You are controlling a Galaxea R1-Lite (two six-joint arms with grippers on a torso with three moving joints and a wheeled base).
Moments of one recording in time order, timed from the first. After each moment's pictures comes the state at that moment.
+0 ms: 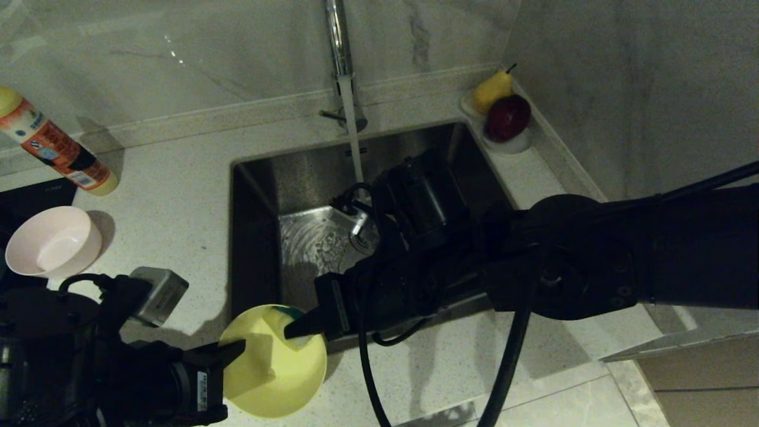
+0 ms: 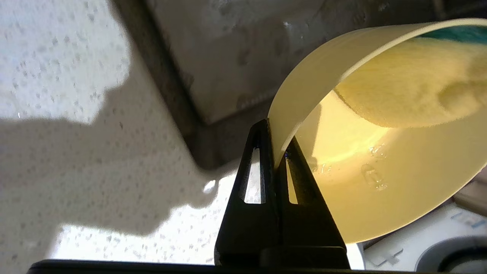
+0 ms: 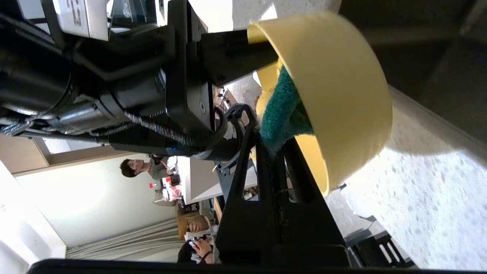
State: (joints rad) left arm -0.59 1.22 -0.43 -0.31 0.24 -0.22; right arm 0.91 2.01 -1.63 0.14 0.56 0.55
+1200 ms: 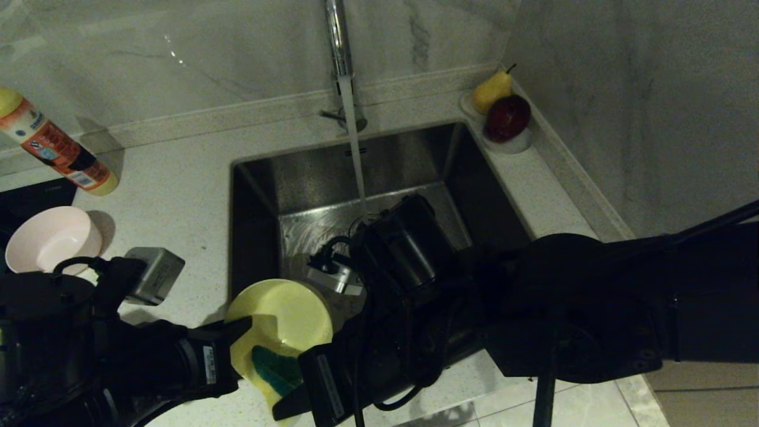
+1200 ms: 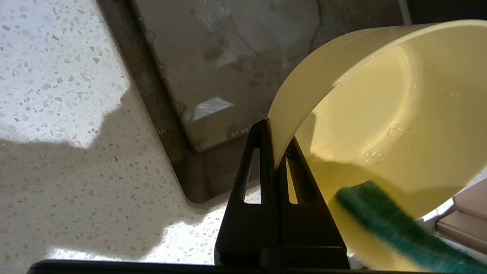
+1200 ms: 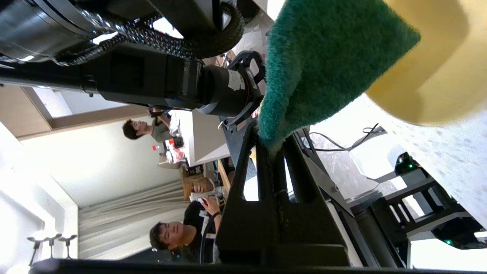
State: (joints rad) left arm -0.58 1.25 -0.45 -0.41 0.24 -0.24; right arm 1.00 1.99 -1.52 0.16 0.57 0.54
